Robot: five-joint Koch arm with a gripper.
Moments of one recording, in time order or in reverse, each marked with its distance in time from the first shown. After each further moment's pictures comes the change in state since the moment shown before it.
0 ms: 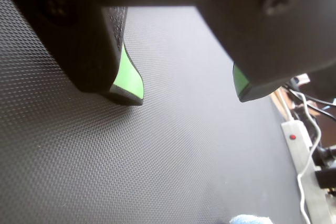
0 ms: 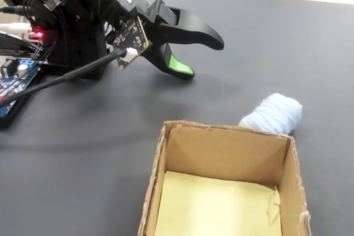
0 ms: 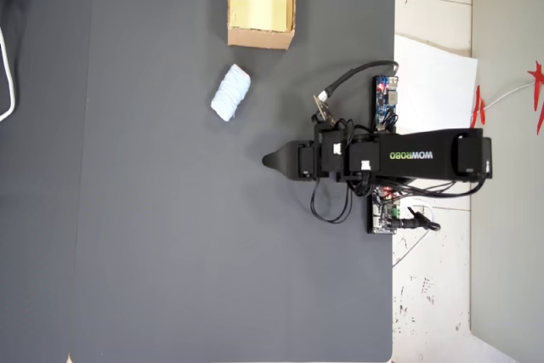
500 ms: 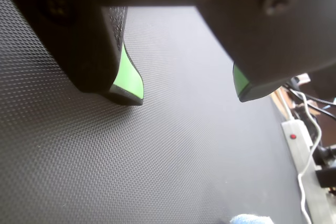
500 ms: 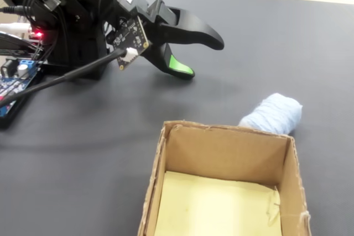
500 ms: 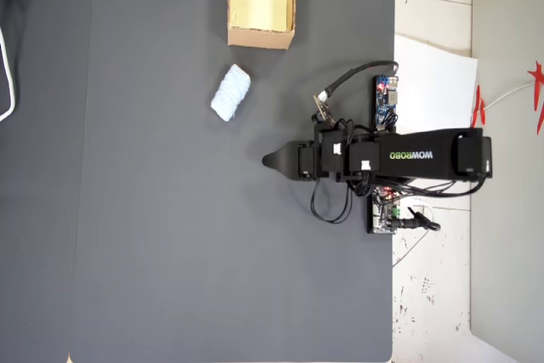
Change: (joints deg) arm -0.4 0.0 0.0 -1.2 -0.4
